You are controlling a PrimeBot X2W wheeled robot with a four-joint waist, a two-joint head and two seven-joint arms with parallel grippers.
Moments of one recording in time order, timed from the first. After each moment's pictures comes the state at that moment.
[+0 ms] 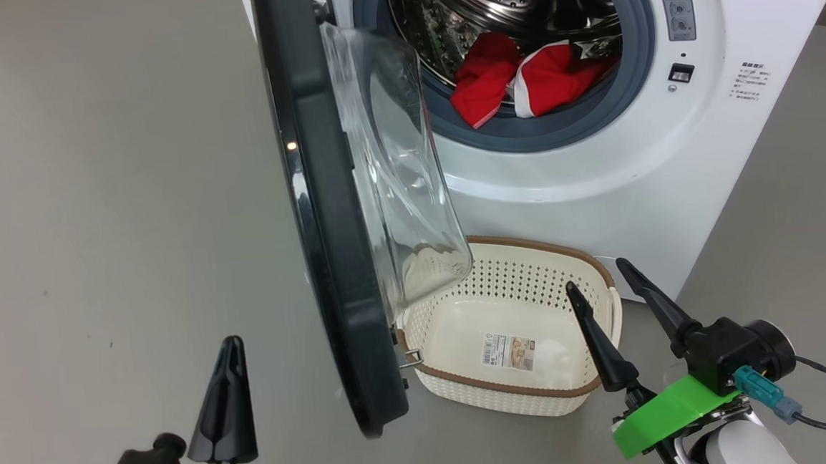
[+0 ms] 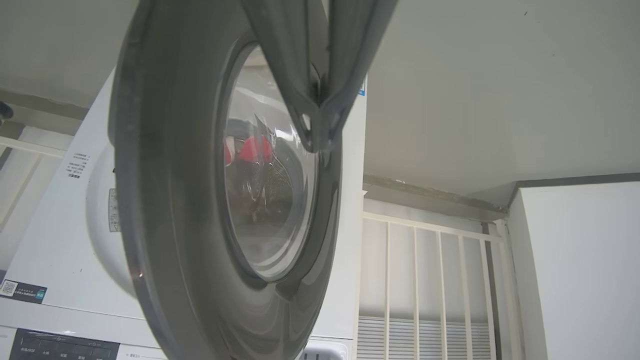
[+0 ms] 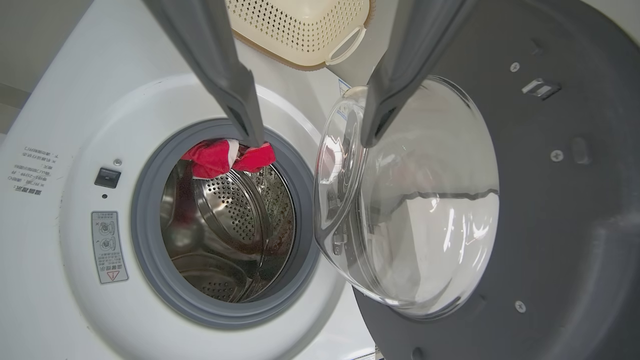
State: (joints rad) left arm -0.04 0.04 -0.12 0.04 -0.27 0.06 -0.25; right arm -0.14 -0.05 0.15 0.24 0.18 0.13 -0.26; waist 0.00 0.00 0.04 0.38
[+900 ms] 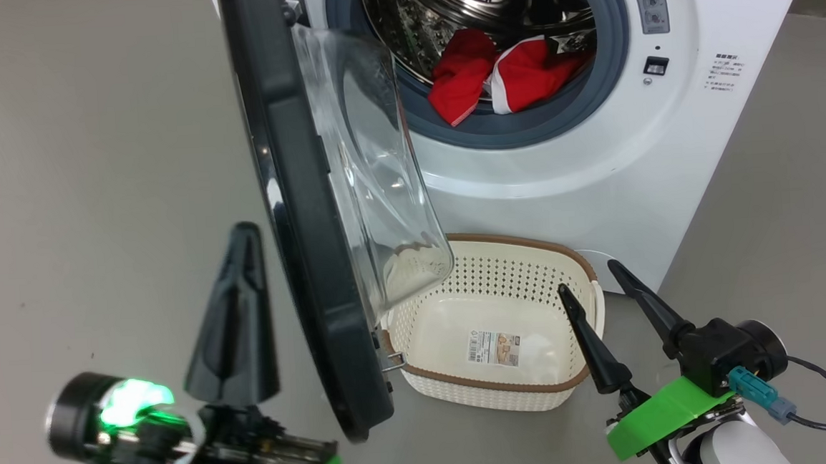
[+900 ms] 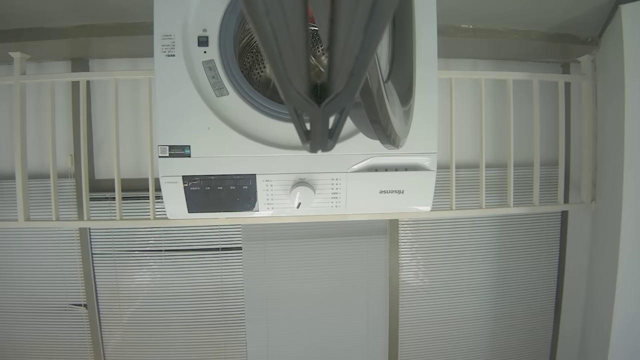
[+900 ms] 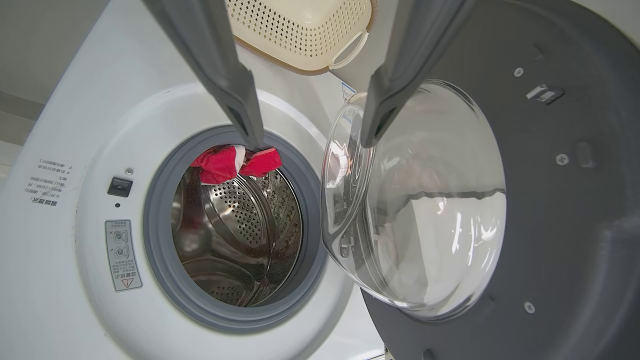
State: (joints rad) left arm -0.15 0.05 -0.21 -0.35 -0.14 0.08 -0.23; right arm -0.14 -0.05 0.17 0.24 0.19 0.13 -0.26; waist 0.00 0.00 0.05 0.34
